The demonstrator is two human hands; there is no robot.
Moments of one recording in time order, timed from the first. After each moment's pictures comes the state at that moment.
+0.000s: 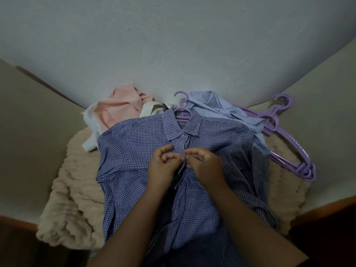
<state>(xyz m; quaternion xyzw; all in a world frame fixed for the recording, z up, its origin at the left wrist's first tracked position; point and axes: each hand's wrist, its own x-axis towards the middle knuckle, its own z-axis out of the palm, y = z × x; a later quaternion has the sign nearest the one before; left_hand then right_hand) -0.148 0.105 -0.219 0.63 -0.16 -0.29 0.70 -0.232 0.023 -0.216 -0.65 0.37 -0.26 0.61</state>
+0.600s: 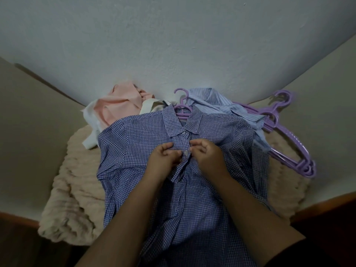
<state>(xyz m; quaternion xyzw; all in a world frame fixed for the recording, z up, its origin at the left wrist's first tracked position) -0.133 0.099 -0.215 0.68 -0.12 -0.36 0.63 -0.229 0.004 -0.218 -0.70 0.38 -0.26 0.55</state>
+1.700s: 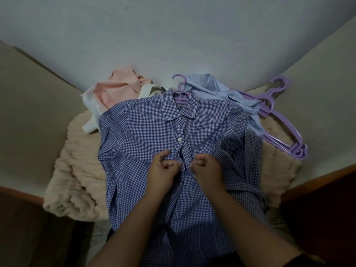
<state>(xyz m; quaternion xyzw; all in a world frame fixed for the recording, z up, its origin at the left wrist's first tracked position) -0.183 0.149 -0.259 0.75 -0.17 -0.28 0.58 -0.274 0.059 -0.262 -0.60 0.46 -0.23 0.61</state>
